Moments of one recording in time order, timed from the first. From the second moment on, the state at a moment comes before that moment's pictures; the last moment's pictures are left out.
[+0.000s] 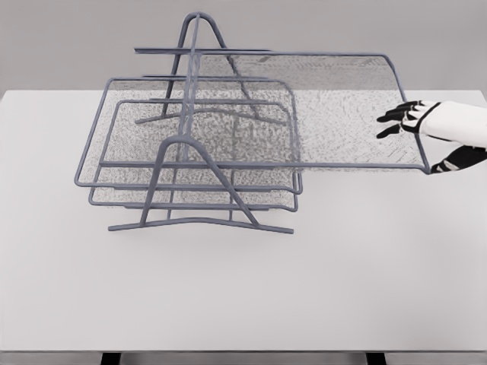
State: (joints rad) left arm 0.06 0.00 -0.07 0.00 0.71 0.00 0.25; right arm -0.52 -1.03 0.40 -1.52 0.11 -0.60 0.61
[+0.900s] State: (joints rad) left arm 0.06 0.00 -0.07 0.00 0.71 0.00 0.25; right arm -0.62 -0.96 0.40 -1.65 0.05 -0.61 0.61
